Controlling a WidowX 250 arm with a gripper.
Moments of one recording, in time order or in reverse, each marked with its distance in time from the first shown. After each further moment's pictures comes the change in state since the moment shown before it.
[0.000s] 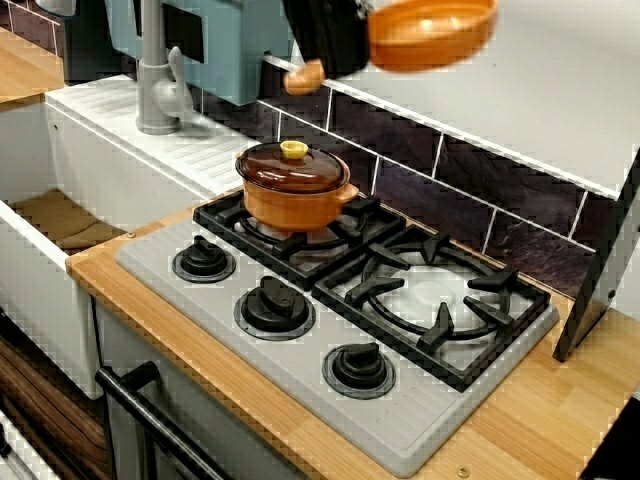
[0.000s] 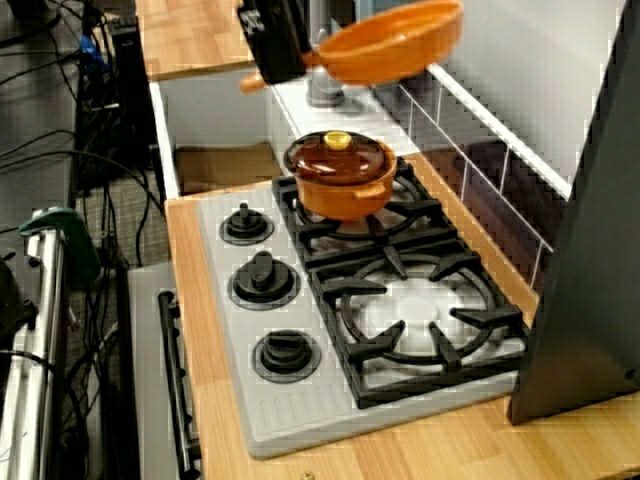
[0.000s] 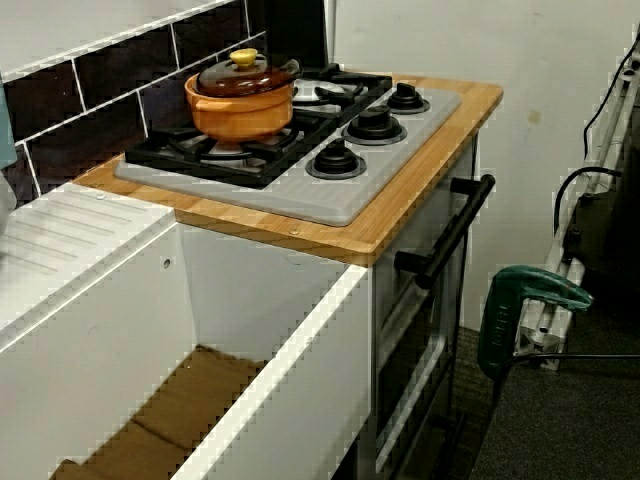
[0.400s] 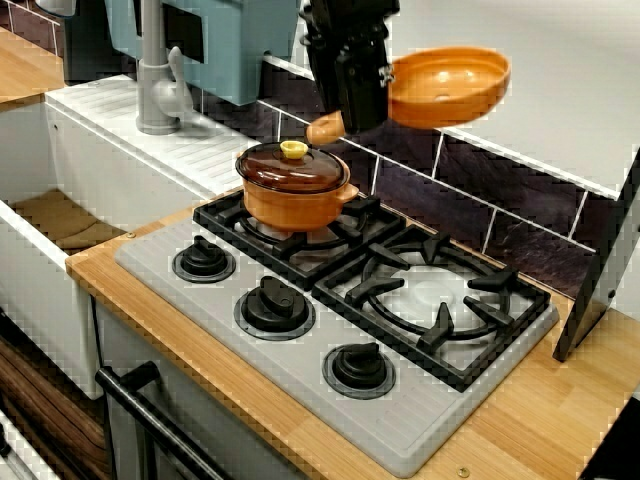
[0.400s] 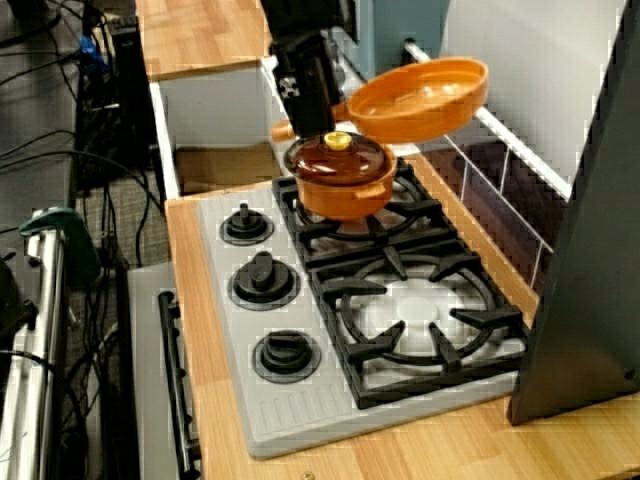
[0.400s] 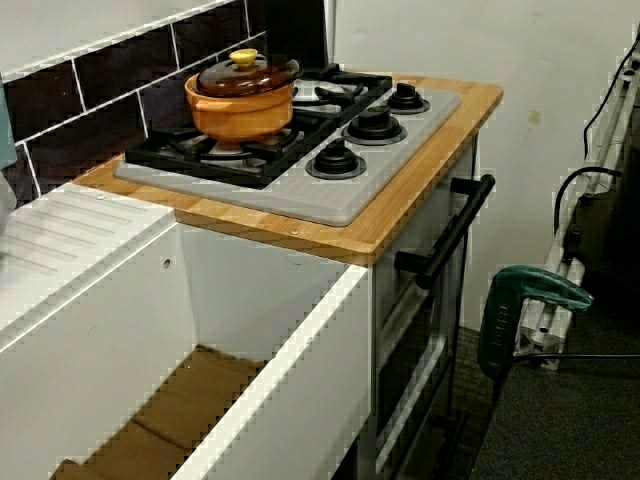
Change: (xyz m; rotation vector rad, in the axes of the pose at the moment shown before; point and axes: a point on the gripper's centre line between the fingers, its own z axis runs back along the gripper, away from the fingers) arm 0.004 0.005 -0.037 0.034 0.033 -0.023
